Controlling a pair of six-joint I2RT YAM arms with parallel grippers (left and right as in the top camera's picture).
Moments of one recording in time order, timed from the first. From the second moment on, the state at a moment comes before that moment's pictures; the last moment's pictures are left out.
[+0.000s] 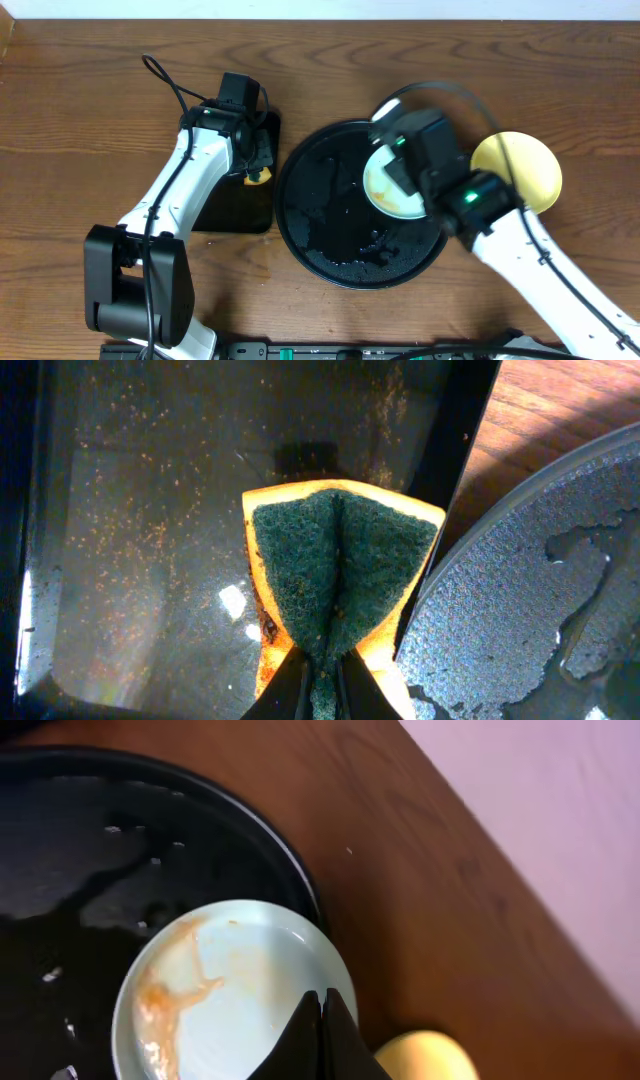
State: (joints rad) left arm -0.20 1.74 1.27 -0.86 -0.01 -0.41; right arm 0.62 1.36 1.13 -0.58 0.34 -0.34
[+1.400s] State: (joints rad) left arm -0.20 1.74 1.27 -0.86 -0.01 -0.41; right arm 0.28 1.75 1.14 -0.85 0.05 0.34
